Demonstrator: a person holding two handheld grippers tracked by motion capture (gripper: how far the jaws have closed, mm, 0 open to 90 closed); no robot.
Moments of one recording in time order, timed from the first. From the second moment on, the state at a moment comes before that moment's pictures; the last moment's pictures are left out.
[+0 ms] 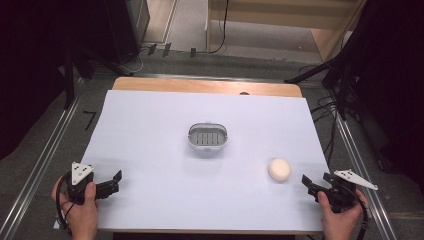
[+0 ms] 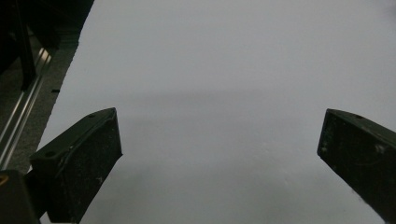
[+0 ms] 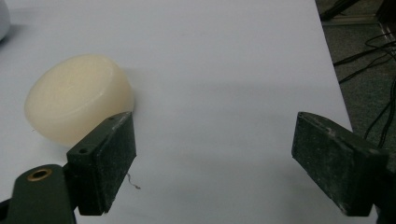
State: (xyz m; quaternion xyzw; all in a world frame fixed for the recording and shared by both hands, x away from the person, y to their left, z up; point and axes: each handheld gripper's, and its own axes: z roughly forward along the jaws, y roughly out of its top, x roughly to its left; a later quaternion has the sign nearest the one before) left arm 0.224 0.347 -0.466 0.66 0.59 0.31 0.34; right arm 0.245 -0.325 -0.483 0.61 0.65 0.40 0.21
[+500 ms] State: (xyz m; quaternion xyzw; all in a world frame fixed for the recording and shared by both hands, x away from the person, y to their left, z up) left arm 0.231 0.350 -0.461 0.65 0.60 0.29 0.35; right arm 0.244 -0.312 -0.470 0.58 0.68 0.40 0.20
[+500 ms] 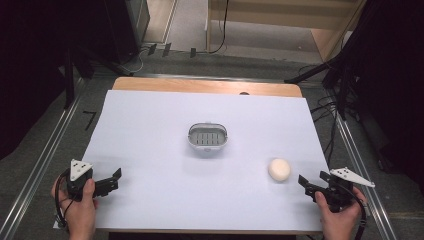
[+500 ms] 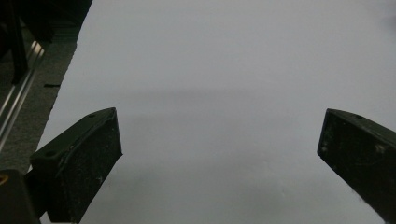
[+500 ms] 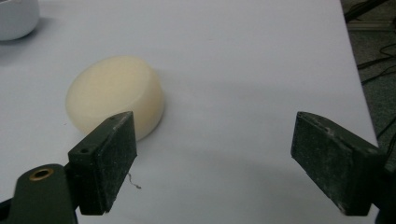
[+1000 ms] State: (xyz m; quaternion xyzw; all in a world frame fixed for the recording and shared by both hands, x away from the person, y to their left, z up) left arm 0.236 0.349 -0.462 0.64 0.60 0.31 0.36; right arm 0.248 -0.273 -0.463 0.55 0.71 0.41 0.18
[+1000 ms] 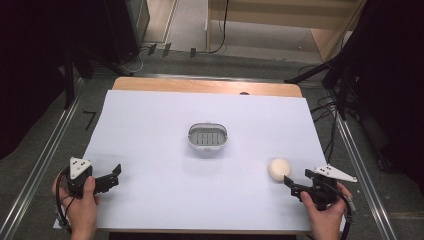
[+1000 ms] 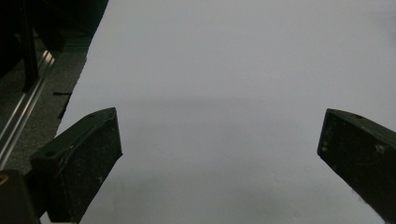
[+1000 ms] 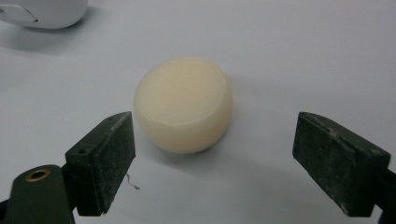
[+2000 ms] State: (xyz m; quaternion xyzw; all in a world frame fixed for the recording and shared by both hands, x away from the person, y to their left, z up) left arm 0.234 0.345 -0.465 0.66 0.59 0.32 0.35; right arm 0.279 -0.230 -0.477 0.57 0.73 0.35 0.16
